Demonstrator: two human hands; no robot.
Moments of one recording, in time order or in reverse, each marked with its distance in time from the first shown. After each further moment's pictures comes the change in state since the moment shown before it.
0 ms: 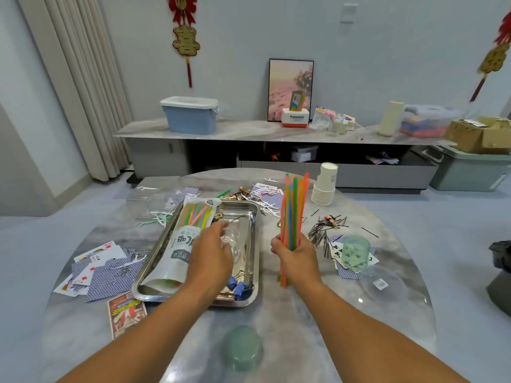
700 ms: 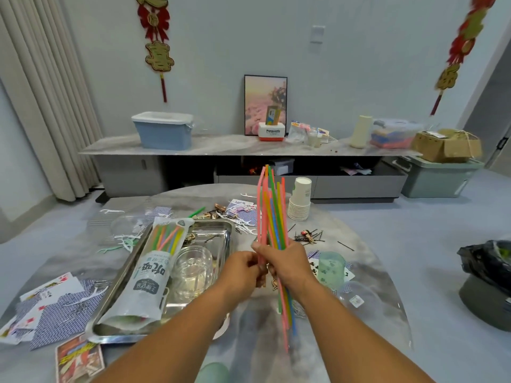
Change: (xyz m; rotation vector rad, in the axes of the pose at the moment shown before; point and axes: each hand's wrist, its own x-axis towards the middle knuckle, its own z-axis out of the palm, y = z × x) left_hand 0.022 0.051 0.093 -0.551 -0.488 -0.173; right_hand 0.022 -0.045 -0.037 0.098 -0.131 0.110
